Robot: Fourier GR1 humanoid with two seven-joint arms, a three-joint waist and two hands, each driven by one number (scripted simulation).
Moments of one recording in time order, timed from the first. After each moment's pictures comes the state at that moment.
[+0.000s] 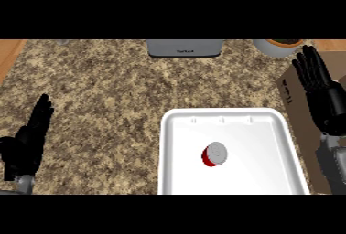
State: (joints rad) left arm 0.00 0.54 -0.19 -1.53 0.24 0.40 0.01; right arm -0.28 -0.38 -0.03 -1.50 -0.19 0.00 -0.13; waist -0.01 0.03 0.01
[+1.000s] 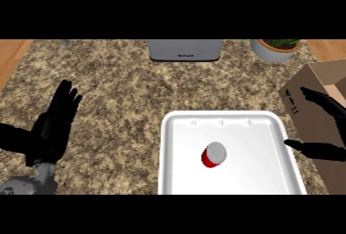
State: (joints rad) left arm -0.09 0.37 -0.16 -1.64 0.38 0.34 0.11; right arm -0.07 -0.55 -0.03 -1.48 0.05 0.02 -0.22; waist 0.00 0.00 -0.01
